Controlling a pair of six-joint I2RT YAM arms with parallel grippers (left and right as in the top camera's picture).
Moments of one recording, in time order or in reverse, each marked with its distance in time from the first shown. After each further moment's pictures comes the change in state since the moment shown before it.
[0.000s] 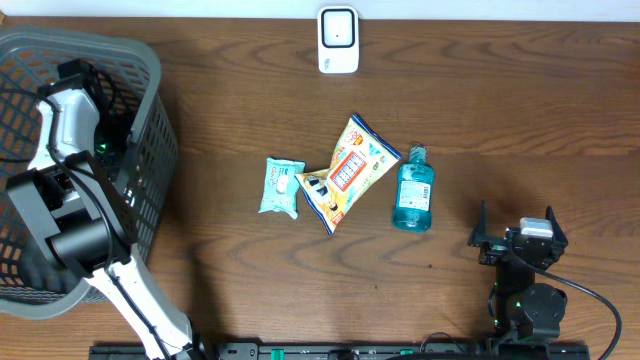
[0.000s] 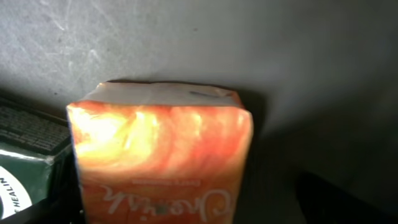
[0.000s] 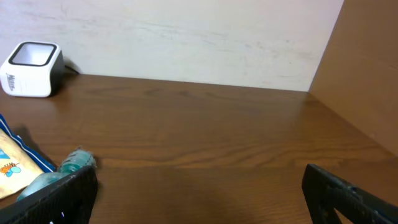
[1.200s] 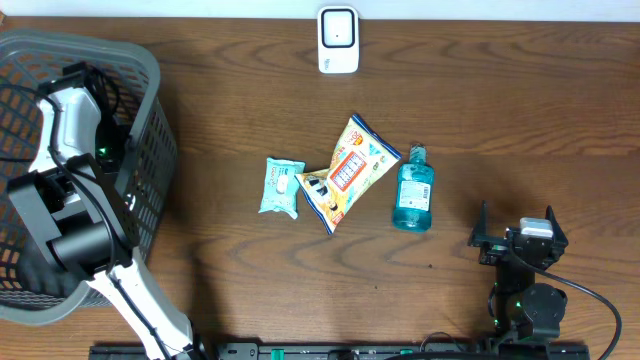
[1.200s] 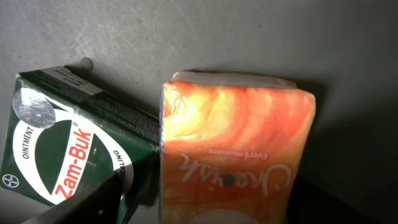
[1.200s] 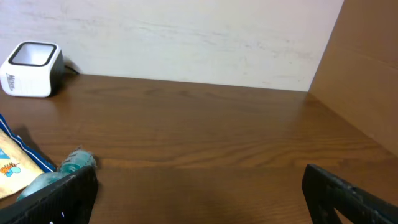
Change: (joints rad) left arm -0.011 -0.020 -0.003 -0.123 -0.076 0.019; right arm 0.000 0.000 0.000 0.000 0.000 0.000
